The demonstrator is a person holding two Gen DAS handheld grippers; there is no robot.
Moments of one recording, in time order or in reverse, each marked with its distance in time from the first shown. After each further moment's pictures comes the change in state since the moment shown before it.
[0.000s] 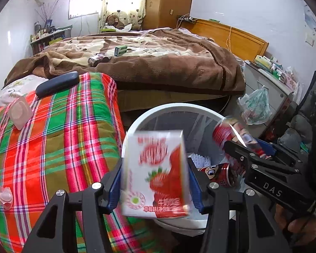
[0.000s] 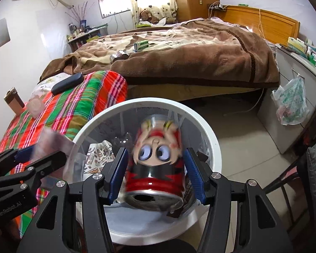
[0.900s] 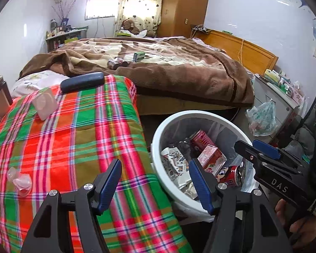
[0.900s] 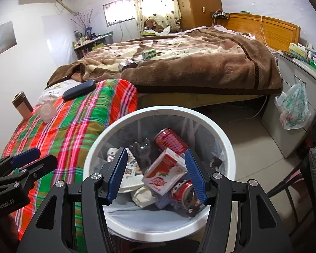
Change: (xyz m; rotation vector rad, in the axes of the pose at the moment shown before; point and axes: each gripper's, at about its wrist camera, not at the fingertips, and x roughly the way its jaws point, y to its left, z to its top) left arm -0.040 0.038 -0.014 -0.081 -0.057 0.048; right arm -0.017 0.019 -0.002 -0.001 -0.064 0.030
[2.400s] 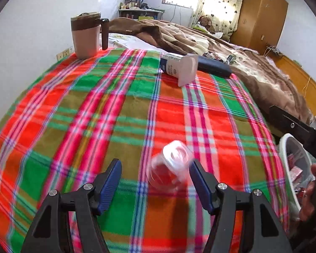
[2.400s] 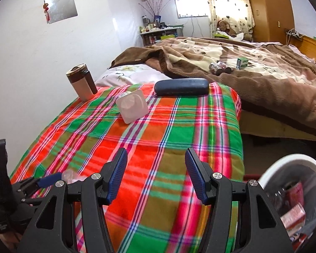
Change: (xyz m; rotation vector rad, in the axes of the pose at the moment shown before) left arm -0.008 0.223 -0.041 -0.323 0.053 0.314; right arm 0.067 0.181 0.025 -0.253 0.032 0.346
